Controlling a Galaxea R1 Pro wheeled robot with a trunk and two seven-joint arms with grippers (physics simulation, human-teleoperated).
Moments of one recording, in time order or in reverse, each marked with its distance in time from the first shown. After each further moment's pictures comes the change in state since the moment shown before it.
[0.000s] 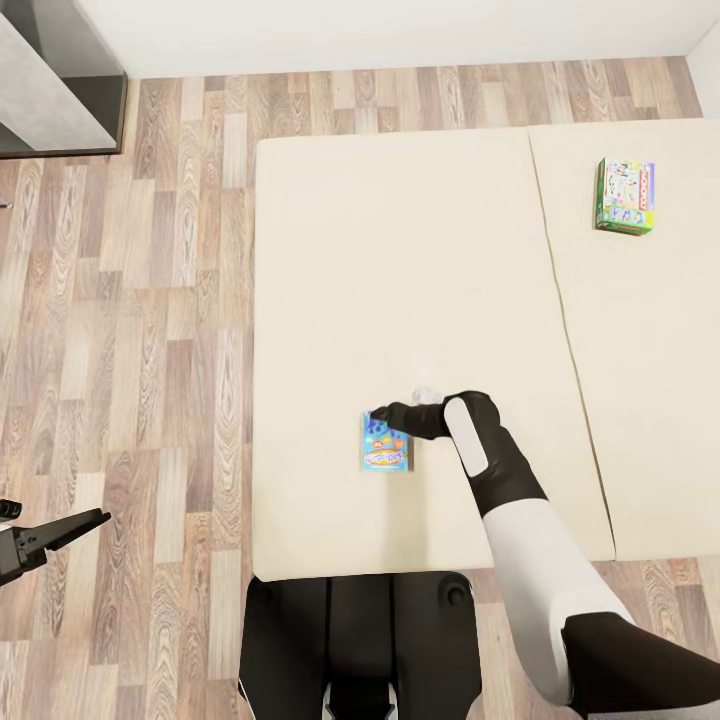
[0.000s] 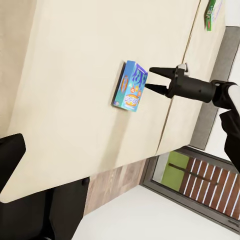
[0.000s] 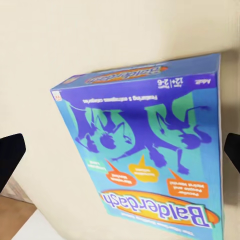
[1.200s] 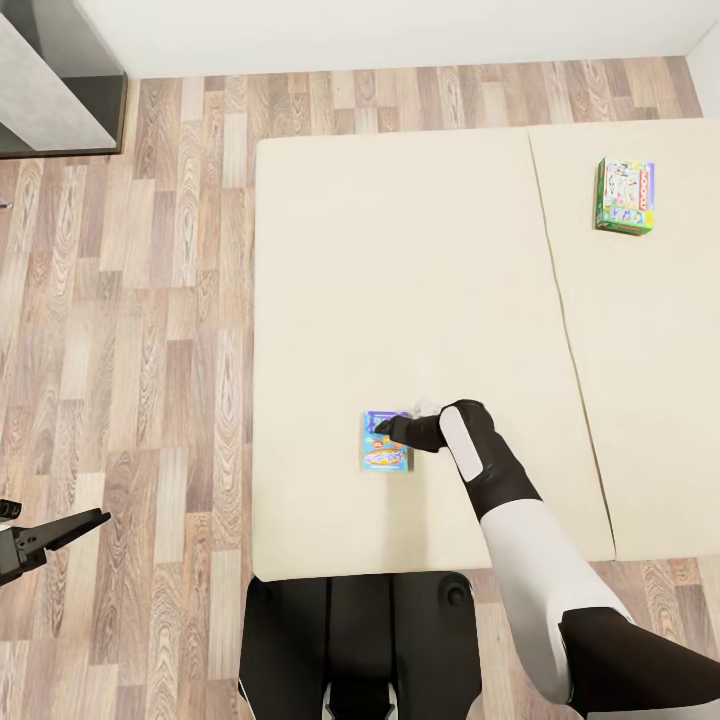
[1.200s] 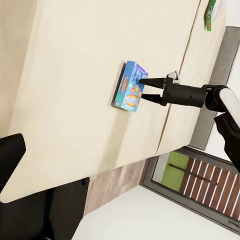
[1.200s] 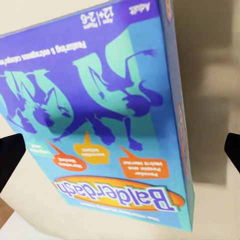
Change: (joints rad) left arm 0.000 0.000 0.001 0.001 0.001 0.000 0.000; right arm -0.002 0.000 0.000 0.086 0.010 -0.014 -0.068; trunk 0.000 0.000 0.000
